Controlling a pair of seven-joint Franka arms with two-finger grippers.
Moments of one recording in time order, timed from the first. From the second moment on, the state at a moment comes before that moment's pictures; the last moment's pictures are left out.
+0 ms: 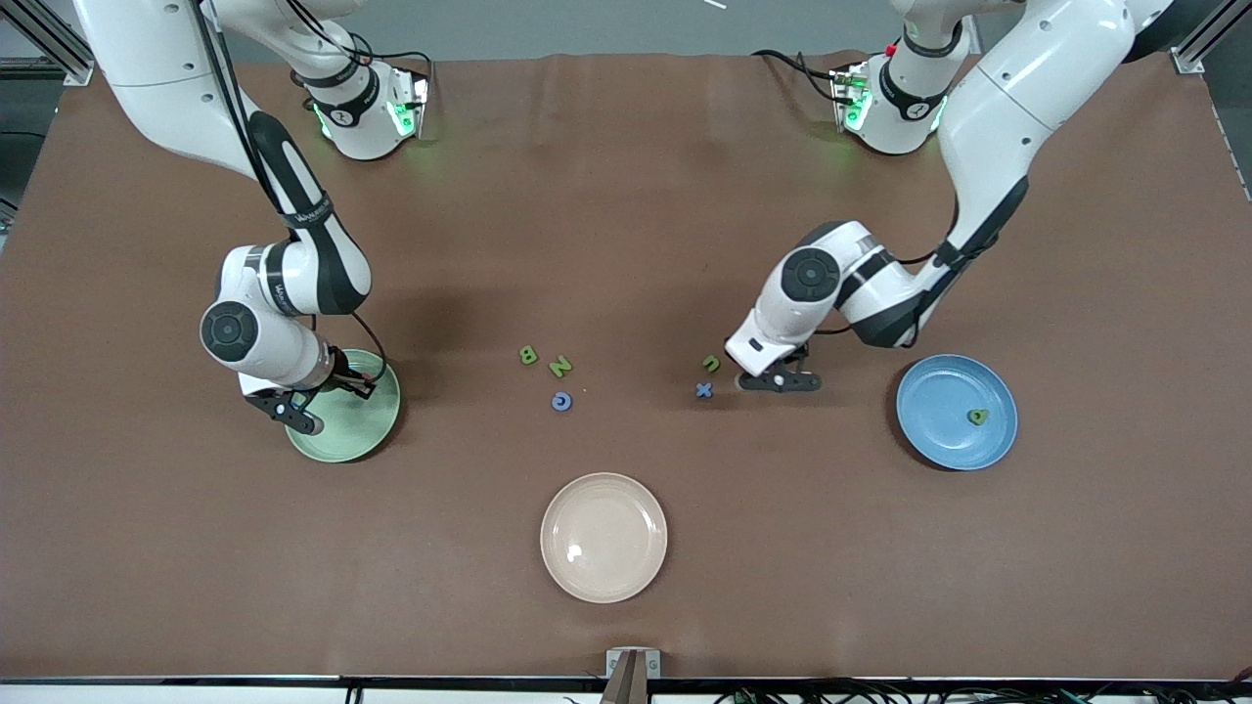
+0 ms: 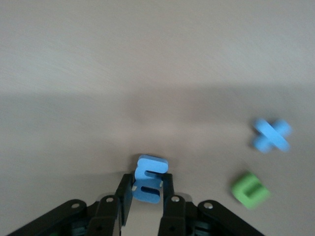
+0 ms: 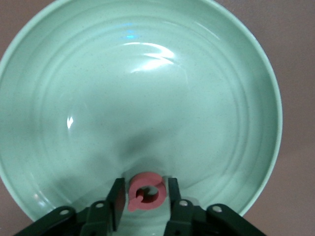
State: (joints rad) left arm 0.17 0.65 -0.67 -1.99 0.61 2.43 -0.91; right arm 0.17 0.46 -0.07 -2.11 0.06 2.45 0.54
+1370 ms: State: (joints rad) left arm 0.69 0.57 -0.78 -2.00 0.61 2.32 -0.76; right arm 0.59 0.65 -0.05 -1.67 0.18 2.30 0.86
